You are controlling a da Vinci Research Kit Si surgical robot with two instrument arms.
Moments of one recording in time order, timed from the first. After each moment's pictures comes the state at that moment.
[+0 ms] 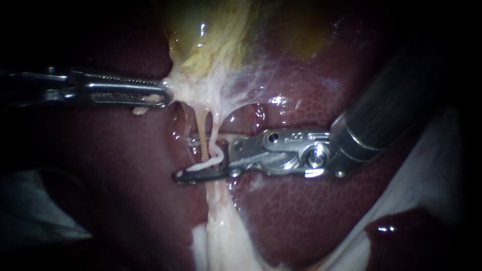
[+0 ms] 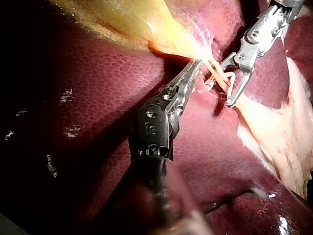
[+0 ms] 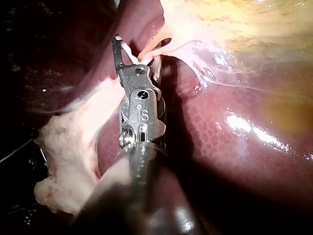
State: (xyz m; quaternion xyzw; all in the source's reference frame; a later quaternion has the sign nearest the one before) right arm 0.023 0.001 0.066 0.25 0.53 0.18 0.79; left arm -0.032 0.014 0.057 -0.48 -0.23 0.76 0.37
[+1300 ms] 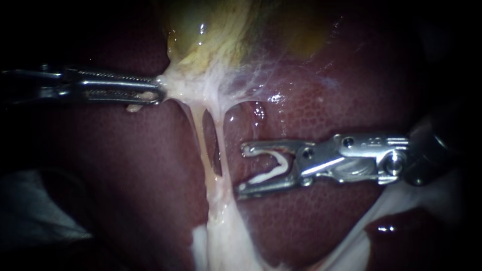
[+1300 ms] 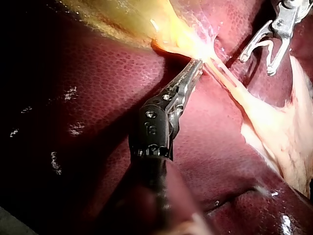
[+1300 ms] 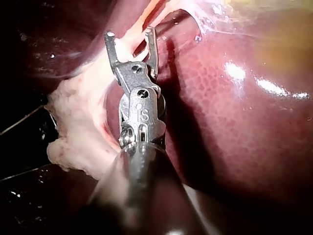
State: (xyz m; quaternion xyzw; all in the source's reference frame) right arm 0.014 0.001 0.060 0.29 0.54 0.16 0.78; left arm -0.031 0.014 0.057 -0.48 -0.23 0.76 0.36
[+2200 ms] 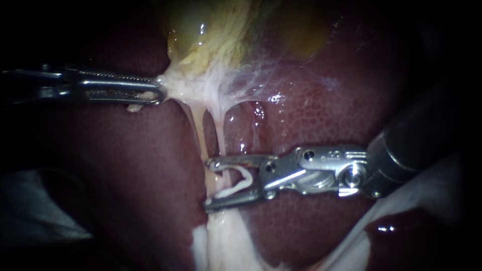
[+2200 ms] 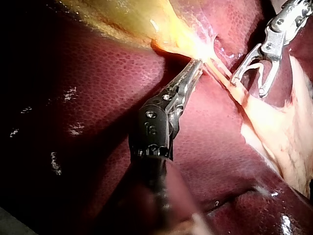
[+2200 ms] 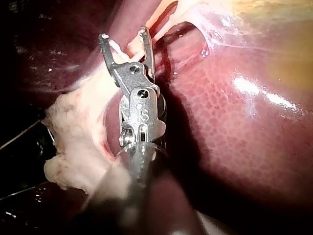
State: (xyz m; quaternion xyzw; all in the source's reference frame) right arm 0.018 -0.001 0.065 0.32 0.53 0.15 0.77; left arm -0.031 0.014 0.057 -0.48 -0.23 0.76 0.36
